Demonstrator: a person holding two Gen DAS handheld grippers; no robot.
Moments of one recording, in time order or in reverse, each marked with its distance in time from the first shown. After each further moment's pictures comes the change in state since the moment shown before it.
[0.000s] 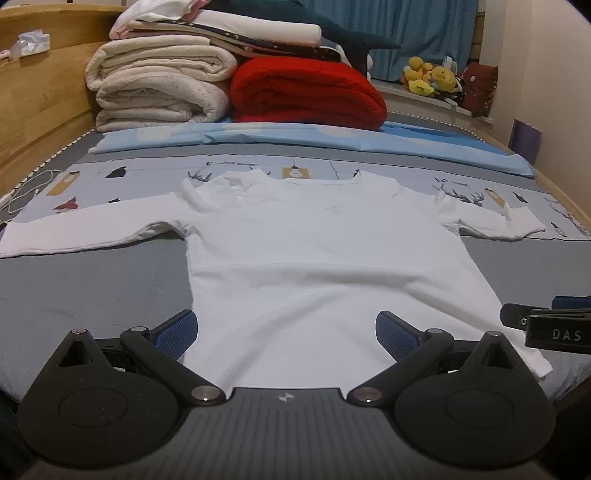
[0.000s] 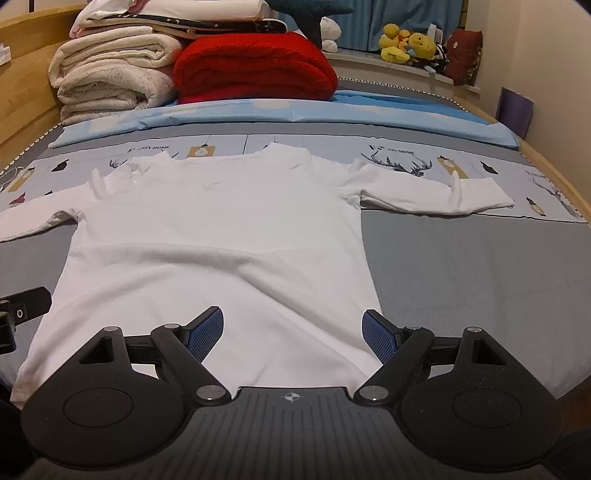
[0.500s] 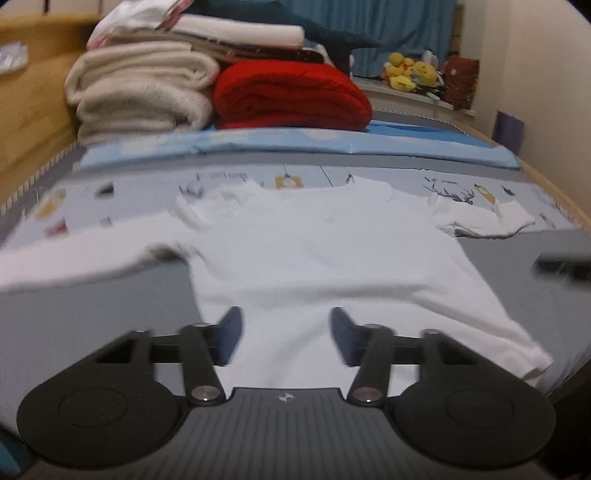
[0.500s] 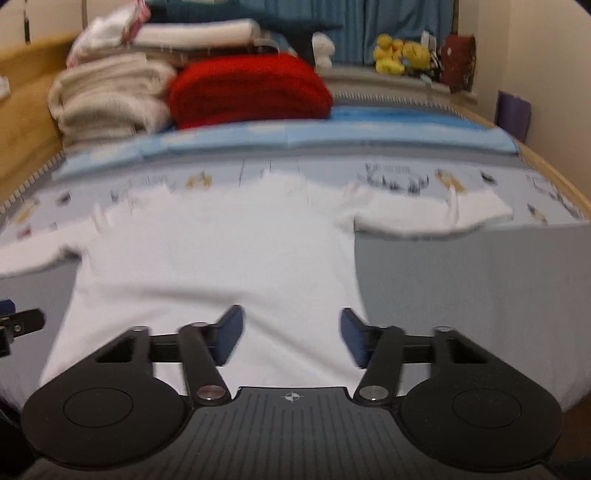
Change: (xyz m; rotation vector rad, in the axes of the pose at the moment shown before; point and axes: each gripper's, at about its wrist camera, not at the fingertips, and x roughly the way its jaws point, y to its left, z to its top) left arm 0.004 0.039 0.035 0.101 -0.008 -0.046; right arm -0.016 -0.046 0.041 0.043 -0.105 0.056
